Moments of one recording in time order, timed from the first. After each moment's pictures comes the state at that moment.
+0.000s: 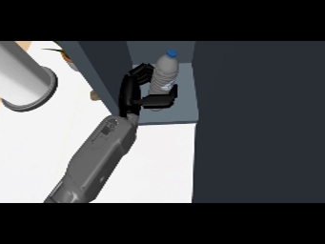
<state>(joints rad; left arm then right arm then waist) -0.75 0.00 -0.27 -0.78 0.36 0.52 -0.29 0.82 -0.34 -0.46 -2.33 -0.84 0.58 -0.09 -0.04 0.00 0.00</state>
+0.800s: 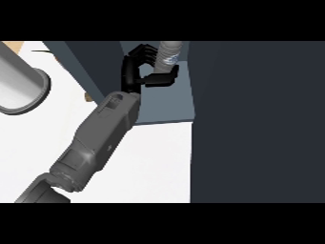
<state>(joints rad) -1.05 0.00 -0.19 -0.35 0.43 0.56 -0.45 0.76 -0.36 -0.46 -2.32 -0.88 0.60 -0.07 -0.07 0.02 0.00</state>
